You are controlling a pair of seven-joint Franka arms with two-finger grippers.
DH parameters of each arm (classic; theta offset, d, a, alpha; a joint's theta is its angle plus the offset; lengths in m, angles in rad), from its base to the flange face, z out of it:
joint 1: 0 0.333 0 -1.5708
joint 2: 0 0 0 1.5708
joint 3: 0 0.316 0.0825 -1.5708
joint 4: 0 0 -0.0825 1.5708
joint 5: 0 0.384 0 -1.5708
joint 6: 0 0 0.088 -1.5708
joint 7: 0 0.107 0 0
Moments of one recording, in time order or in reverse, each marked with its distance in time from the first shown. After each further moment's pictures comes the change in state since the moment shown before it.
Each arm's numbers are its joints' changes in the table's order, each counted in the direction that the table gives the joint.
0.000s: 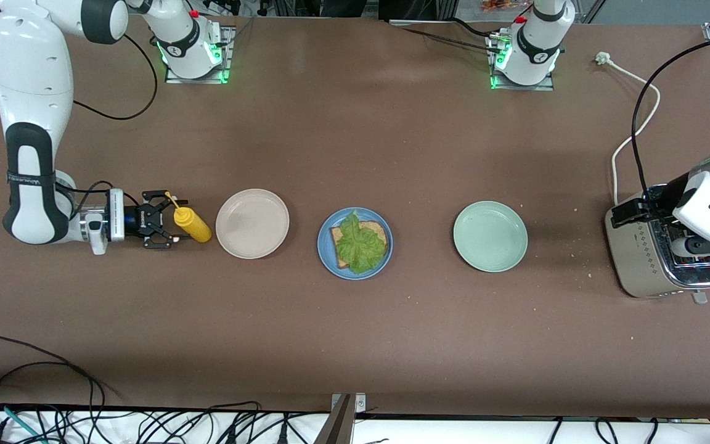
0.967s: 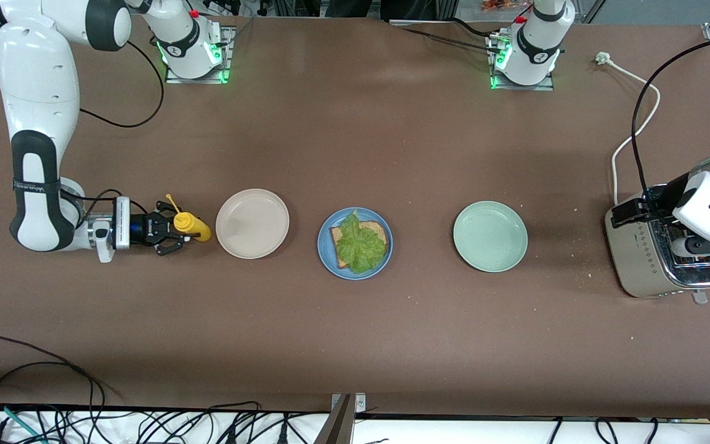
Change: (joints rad) left arm 0.000 0.000 0.000 0.000 0.000 0.000 0.000; right arm -0.011 0.043 0.045 -0.053 0.073 0.004 -0.002
